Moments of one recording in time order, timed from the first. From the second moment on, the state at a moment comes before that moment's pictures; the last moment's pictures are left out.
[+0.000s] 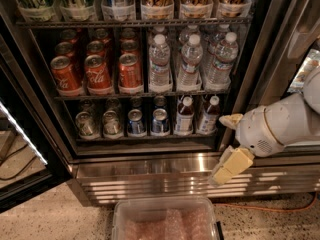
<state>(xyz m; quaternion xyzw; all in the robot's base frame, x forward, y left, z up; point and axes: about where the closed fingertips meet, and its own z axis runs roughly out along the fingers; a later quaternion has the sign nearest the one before) 0.436 -0.153 0.797 -0.54 0.78 0.19 0.27</state>
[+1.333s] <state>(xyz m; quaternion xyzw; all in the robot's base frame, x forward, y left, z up) 0.449 -0.071 0.756 -0.53 0.74 0.29 0.30</state>
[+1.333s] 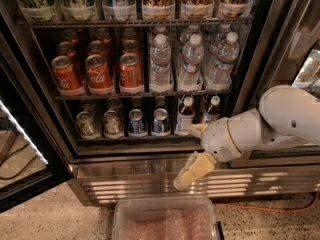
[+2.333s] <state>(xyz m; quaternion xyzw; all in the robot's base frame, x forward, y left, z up) 0.458 0.009 0.740 -0.54 0.69 0.37 0.31</state>
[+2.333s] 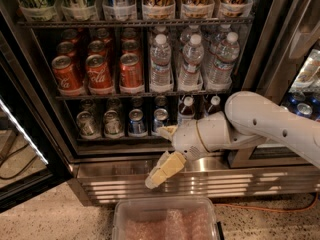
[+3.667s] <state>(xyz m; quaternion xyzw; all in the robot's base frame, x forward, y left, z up) 0.512 0.090 0.692 -0.51 0.67 0.39 0.37</state>
